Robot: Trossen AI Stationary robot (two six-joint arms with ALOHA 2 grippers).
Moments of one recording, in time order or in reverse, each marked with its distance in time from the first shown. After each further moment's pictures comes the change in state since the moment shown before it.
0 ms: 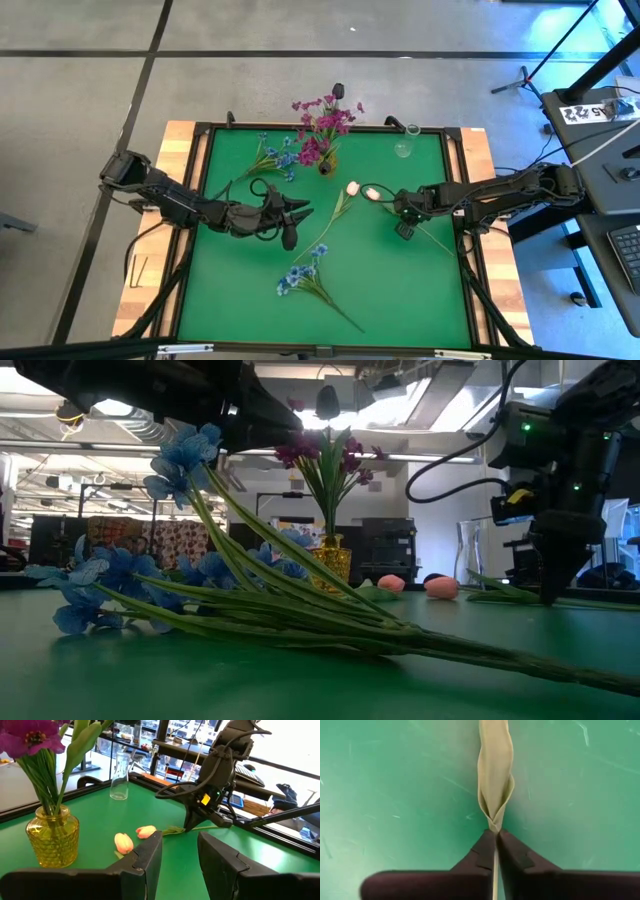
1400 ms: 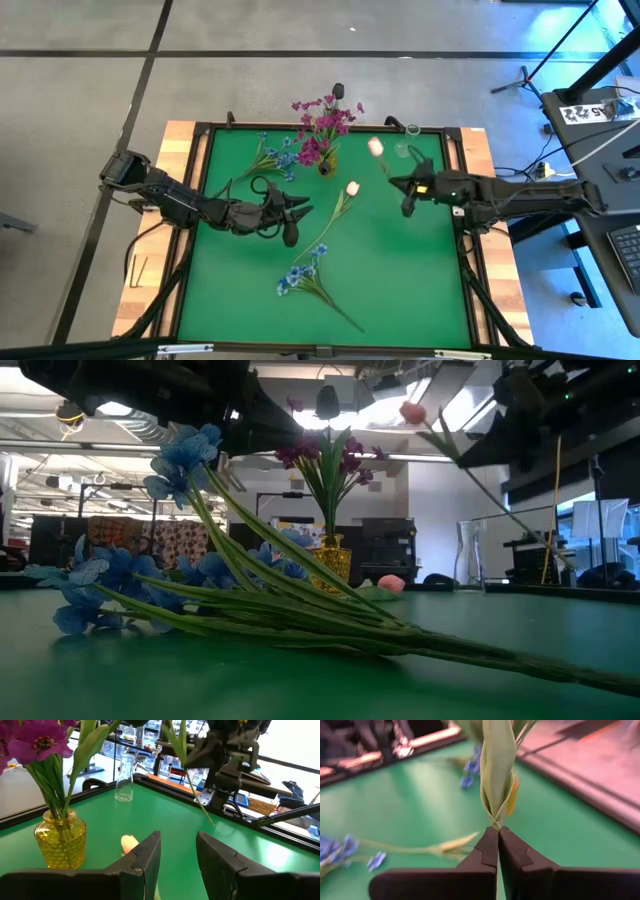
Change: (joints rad) left arm 0.025 0.000 0.000 -0.008 0.000 0.027; right arm 0.001 -0.500 0.000 0.393 0.257 -0.240
